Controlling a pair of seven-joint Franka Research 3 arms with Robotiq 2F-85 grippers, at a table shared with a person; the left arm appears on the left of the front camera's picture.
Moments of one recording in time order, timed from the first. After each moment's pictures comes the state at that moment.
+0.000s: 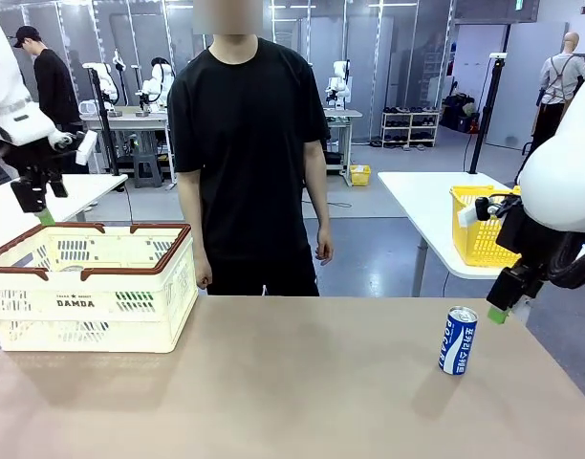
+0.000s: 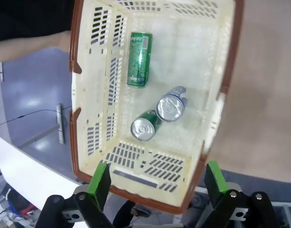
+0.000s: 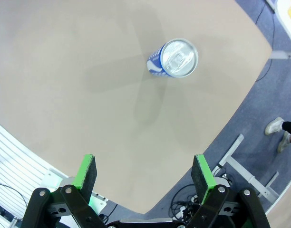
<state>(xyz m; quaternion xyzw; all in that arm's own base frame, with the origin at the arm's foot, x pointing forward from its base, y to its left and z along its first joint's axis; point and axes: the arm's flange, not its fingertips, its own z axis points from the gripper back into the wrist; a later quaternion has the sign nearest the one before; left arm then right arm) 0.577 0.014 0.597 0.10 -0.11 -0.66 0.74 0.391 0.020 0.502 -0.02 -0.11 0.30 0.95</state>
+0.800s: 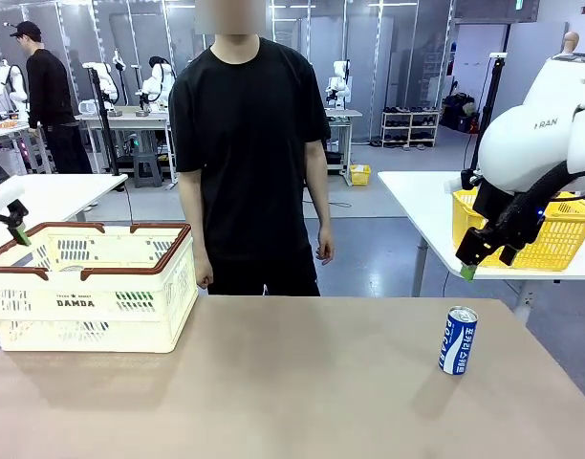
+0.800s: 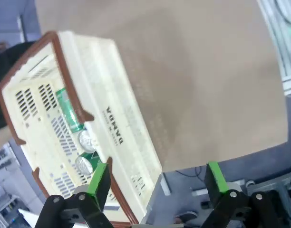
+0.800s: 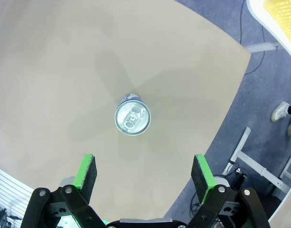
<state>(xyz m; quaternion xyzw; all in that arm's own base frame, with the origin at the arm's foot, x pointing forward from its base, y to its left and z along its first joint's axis) 0.425 0.040 0.556 0.05 -0.12 -0.83 0.55 0.484 0.019 0.513 -0.01 -0.12 0.20 0.97</state>
